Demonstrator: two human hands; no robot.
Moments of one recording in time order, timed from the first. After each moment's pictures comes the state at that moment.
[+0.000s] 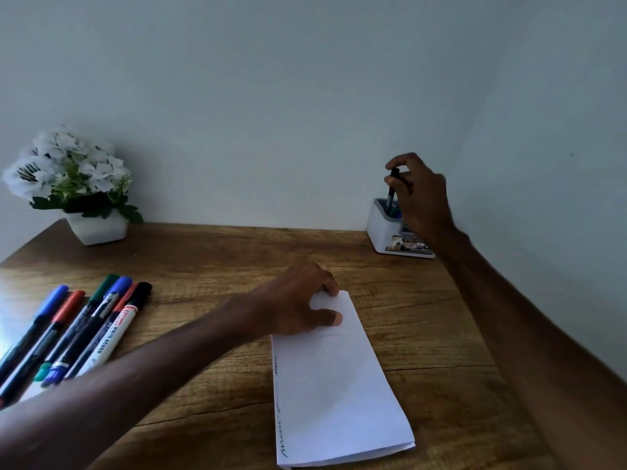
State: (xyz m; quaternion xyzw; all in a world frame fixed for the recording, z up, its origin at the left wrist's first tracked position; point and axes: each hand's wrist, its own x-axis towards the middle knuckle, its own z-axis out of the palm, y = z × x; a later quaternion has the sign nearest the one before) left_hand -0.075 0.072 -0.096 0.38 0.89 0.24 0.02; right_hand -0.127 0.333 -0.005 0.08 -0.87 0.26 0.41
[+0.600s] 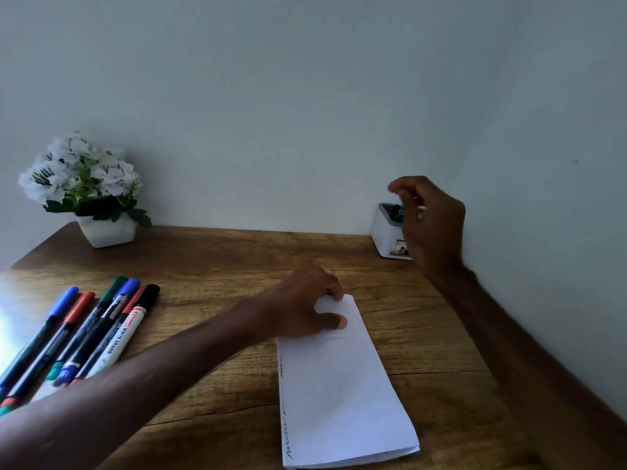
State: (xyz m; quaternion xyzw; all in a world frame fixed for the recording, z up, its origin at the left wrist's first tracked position) left_hand -0.076 0.071 -0.097 0.39 0.89 0.24 0.01; right_hand -0.068 0.295 -0.018 0.11 -0.81 0.25 0.52
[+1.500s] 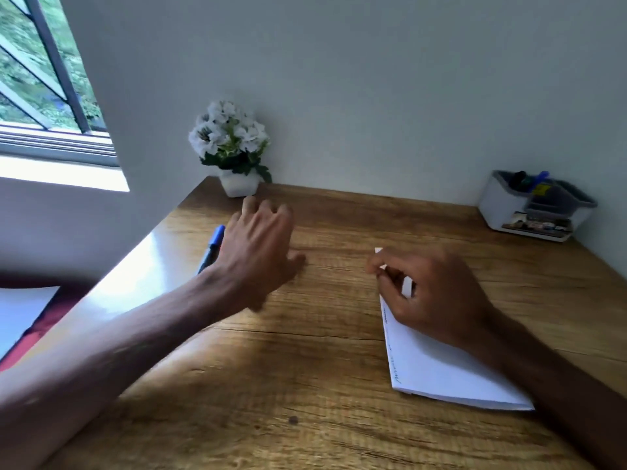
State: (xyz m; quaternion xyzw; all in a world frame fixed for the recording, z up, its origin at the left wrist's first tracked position) left_hand -0.007 -0.093 -0.073 0.09 0.97 0.08 -0.19; right_hand 0.017 0.158 -0.084 0.34 -0.89 0.15 0.27
